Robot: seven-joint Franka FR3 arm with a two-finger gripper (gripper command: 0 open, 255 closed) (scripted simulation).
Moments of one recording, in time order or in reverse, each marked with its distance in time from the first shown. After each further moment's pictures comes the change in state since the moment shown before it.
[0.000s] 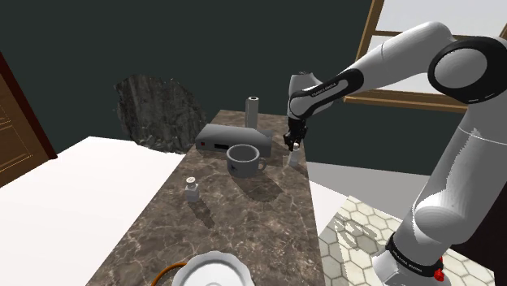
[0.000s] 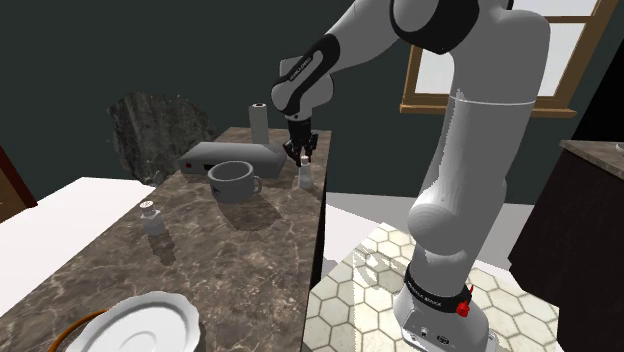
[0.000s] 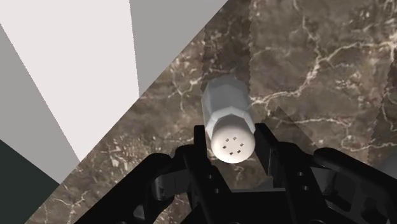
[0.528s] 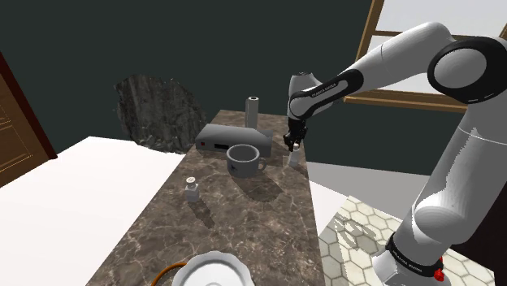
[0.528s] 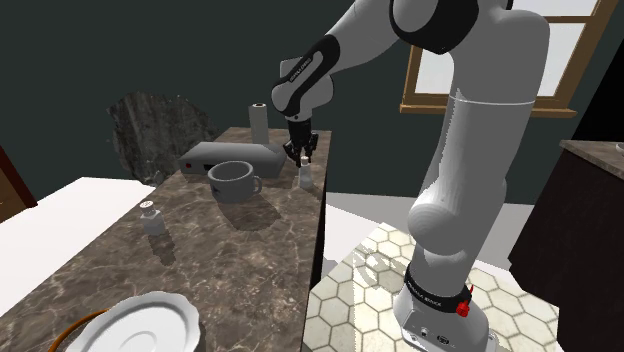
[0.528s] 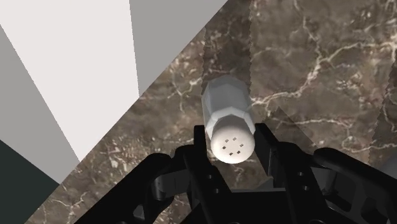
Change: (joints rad) arm 0.000 0.002 0.000 -0.004 0.000 0.006 0.000
